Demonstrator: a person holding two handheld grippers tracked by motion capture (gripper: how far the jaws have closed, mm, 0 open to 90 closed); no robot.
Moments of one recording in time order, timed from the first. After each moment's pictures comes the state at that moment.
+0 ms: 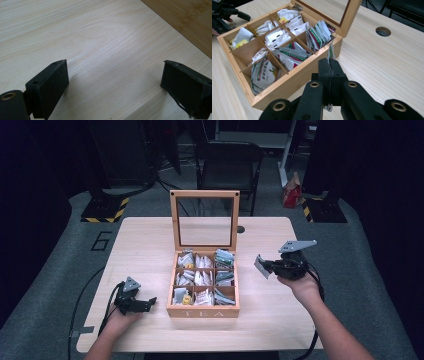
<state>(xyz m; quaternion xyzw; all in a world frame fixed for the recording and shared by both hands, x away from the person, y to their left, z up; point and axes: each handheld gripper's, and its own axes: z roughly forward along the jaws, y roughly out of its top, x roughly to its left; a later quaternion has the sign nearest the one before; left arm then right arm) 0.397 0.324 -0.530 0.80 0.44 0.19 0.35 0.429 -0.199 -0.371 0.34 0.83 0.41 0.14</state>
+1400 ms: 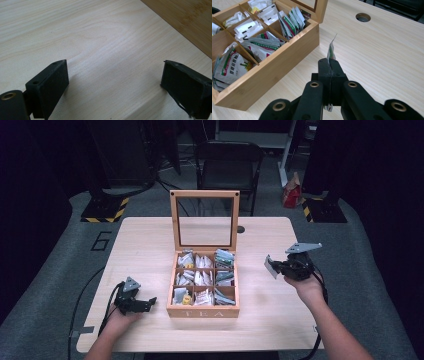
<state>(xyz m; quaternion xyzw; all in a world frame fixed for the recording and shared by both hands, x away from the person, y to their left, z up) 0.397 0.324 -0.530 0.80 0.44 0.19 0.35 0.440 -0.223 -0.394 0.38 0.82 0.39 0.17</state>
